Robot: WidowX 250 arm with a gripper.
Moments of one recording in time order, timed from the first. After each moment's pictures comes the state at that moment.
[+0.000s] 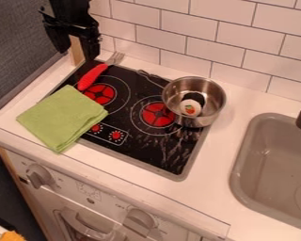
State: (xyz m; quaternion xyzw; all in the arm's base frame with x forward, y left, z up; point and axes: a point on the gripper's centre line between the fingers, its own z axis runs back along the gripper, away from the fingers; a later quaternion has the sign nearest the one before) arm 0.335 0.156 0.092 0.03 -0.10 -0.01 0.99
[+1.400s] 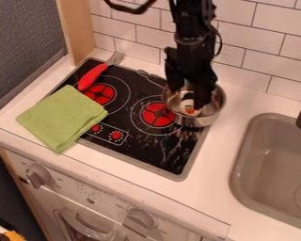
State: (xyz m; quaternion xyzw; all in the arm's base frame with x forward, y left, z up) arm 0.378 -0.030 0.033 -0.01 -0.08 -0.22 0.97
